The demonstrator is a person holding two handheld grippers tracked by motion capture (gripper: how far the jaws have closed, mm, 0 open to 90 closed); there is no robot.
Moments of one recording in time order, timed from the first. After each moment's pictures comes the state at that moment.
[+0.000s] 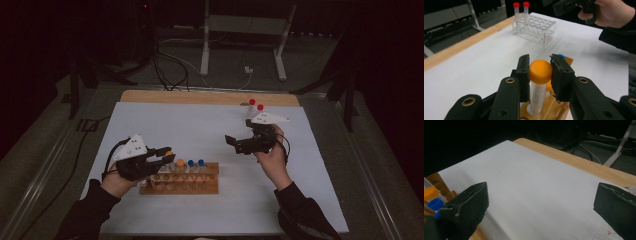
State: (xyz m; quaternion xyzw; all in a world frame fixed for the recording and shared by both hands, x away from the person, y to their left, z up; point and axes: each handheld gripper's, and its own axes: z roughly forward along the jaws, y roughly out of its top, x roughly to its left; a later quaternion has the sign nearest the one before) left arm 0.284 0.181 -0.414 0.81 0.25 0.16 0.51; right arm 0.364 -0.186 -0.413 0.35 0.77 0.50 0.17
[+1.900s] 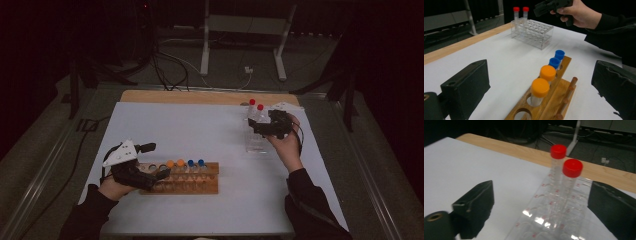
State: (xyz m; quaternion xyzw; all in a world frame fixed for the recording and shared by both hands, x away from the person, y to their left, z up) left arm 0.282 0.200 -0.430 0.78 0.24 0.14 0.56; right arm 0.432 -0.249 -0.443 0.45 0.73 0.45 0.24
